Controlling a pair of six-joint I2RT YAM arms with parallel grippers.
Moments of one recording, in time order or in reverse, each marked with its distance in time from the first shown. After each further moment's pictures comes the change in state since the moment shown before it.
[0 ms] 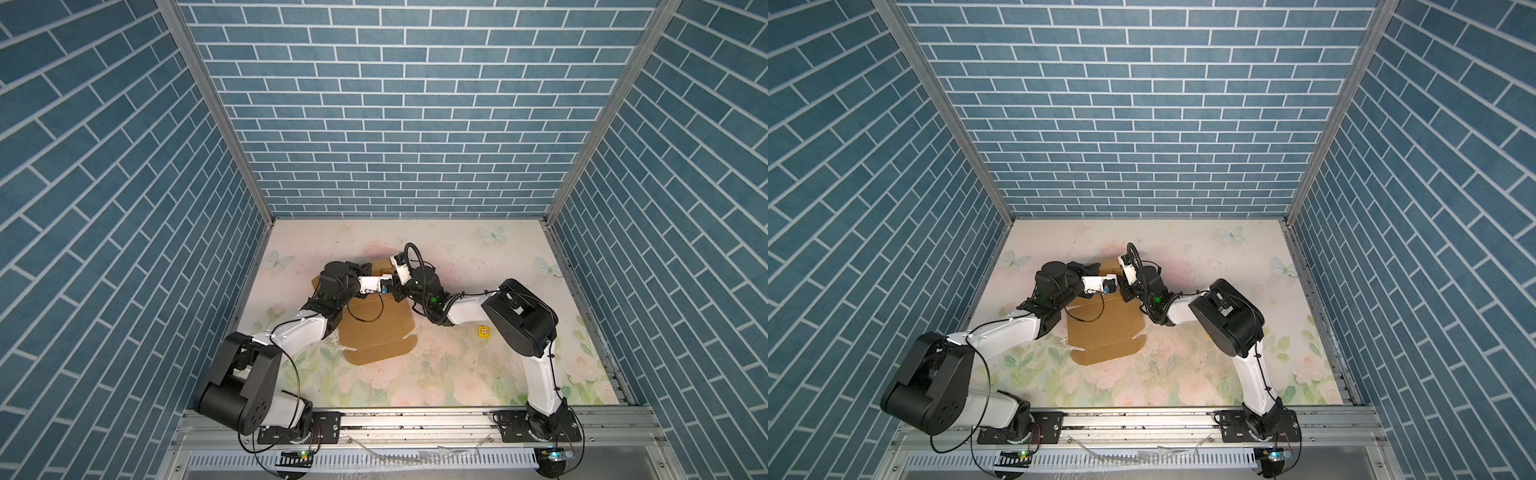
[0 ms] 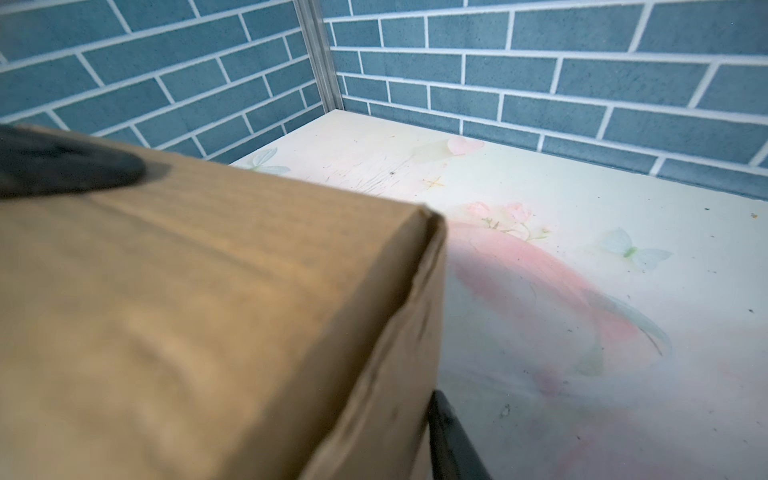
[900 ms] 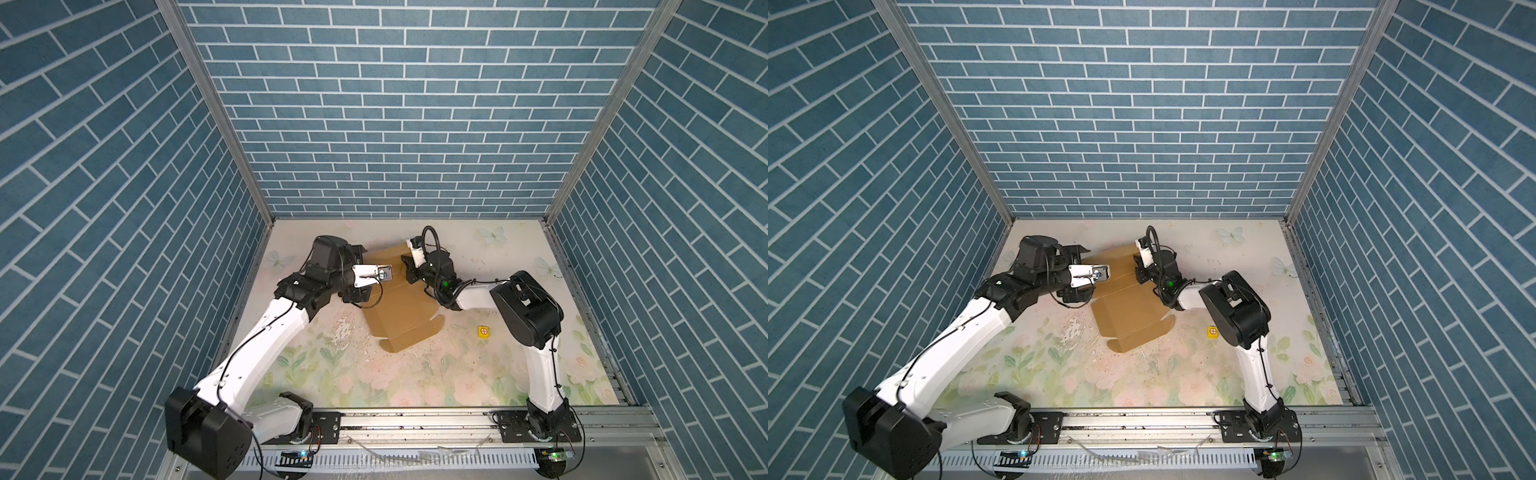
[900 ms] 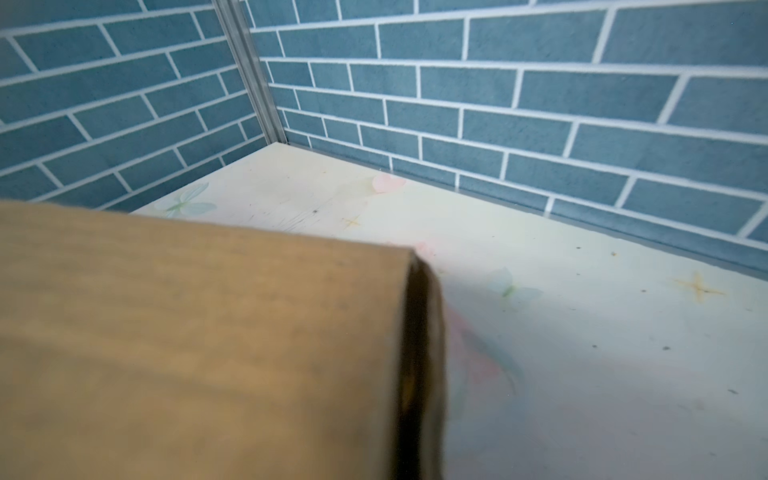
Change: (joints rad) left arm -0.048 -0.240 0.519 -1.136 0.057 -0.253; right arm -0.180 -0.008 0.053 -0.018 -0.091 -0.052
